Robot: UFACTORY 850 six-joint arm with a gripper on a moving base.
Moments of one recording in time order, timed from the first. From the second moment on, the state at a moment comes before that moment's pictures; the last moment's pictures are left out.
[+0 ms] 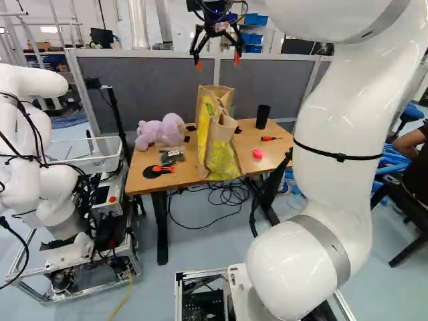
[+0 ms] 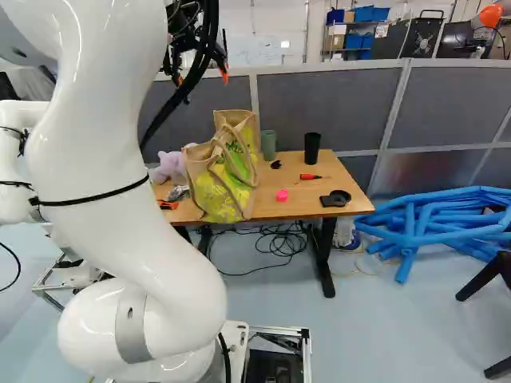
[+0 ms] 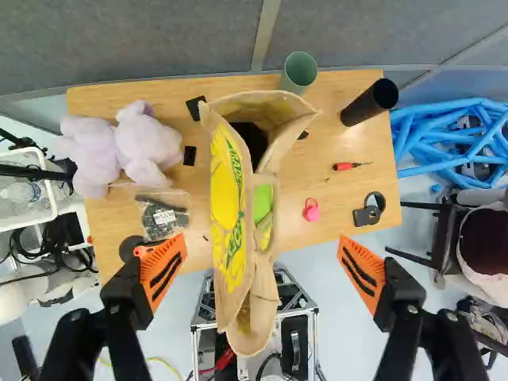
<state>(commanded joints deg) 16.2 -12.7 -102.3 -16.8 -73.2 19.2</state>
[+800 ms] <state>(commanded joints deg) 16.2 -12.7 -102.3 -16.8 -73.2 19.2</state>
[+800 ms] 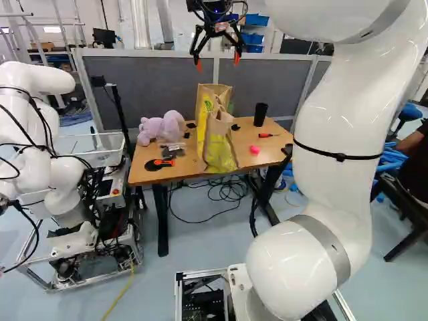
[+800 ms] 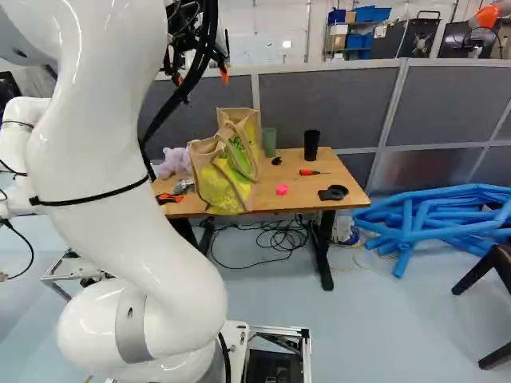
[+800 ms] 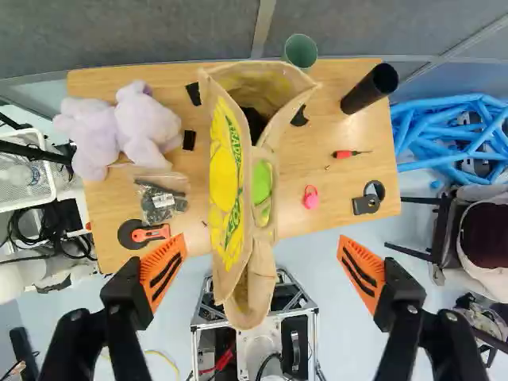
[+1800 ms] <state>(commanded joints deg) 16.2 -12.7 -102.3 -16.8 -73.2 19.2</state>
